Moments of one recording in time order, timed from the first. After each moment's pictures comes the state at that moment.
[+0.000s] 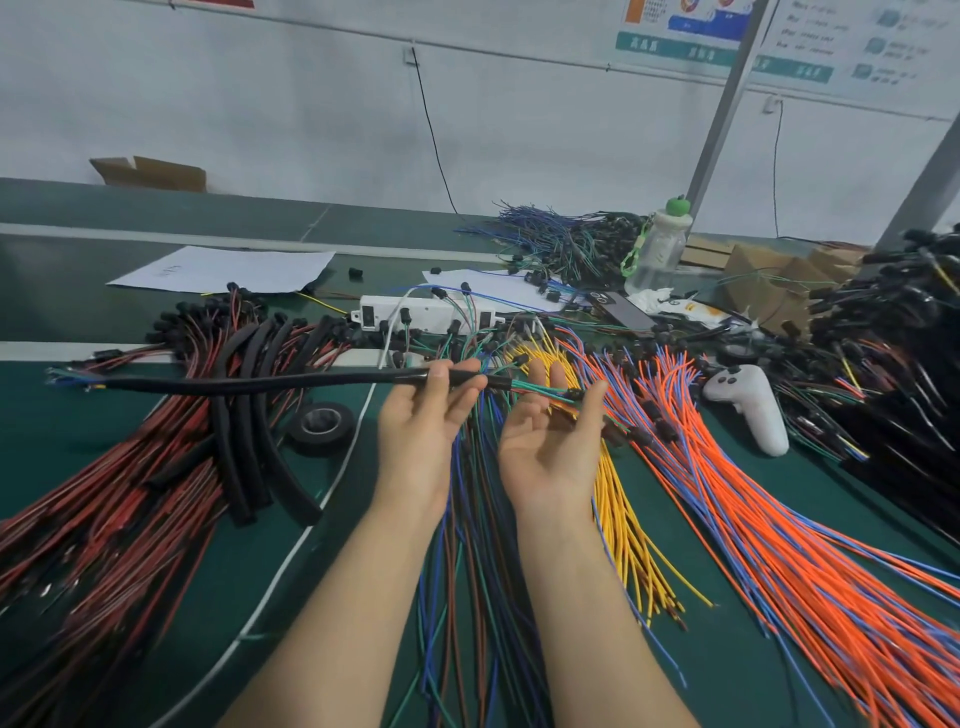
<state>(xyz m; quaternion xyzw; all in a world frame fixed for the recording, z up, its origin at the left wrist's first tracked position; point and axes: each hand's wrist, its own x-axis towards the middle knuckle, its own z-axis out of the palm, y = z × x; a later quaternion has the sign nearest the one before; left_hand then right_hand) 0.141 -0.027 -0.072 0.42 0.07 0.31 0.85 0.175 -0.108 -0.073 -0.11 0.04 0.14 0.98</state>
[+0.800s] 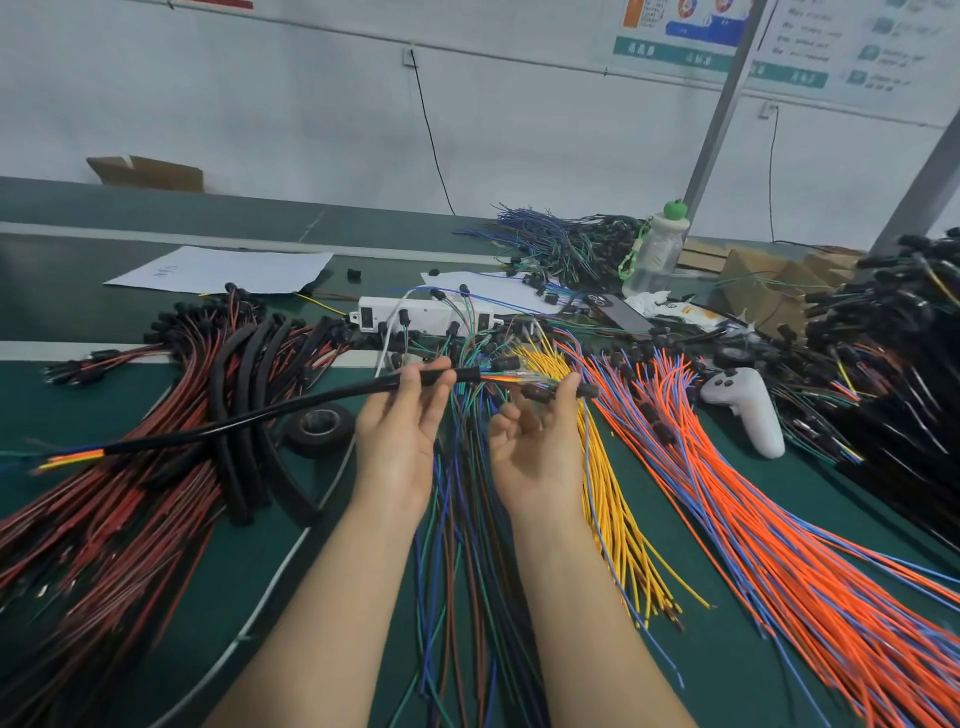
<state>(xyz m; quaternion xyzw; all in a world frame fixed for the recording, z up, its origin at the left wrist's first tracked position) 0.145 -0.008 -0.079 0.34 0.09 0.31 0.88 0.179 -0.099 -0.077 -0.26 0.07 0.13 0.96</state>
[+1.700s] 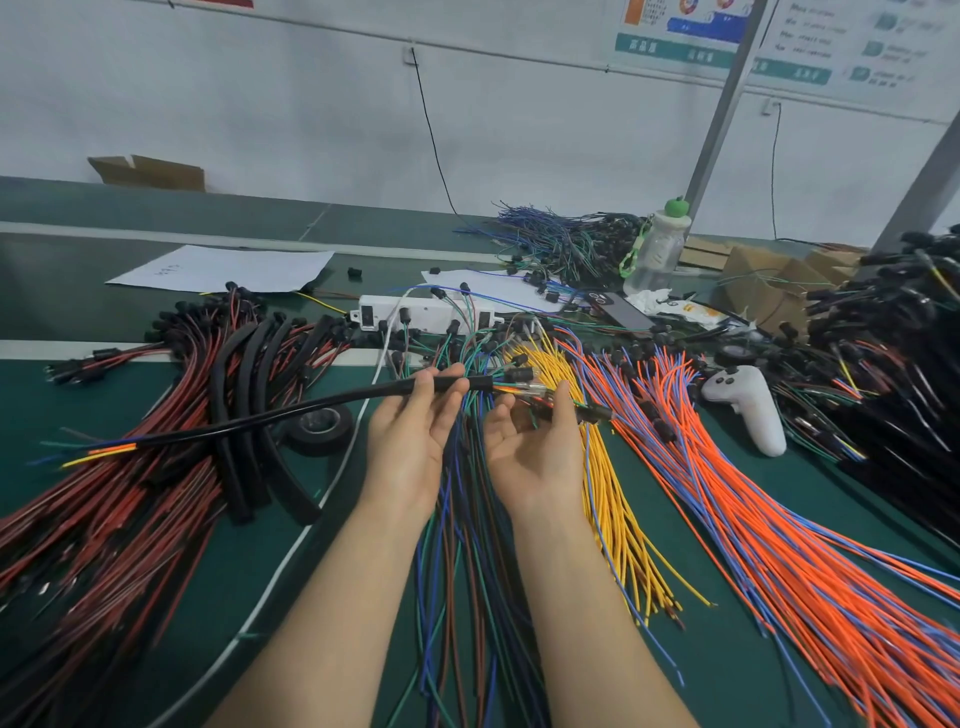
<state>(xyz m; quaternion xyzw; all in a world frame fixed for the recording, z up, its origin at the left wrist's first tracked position) 0.145 -0.014 -0.082 0.34 0.08 0.26 0.90 0.178 -0.101 -0.076 -0.18 0.09 0.18 0.96</state>
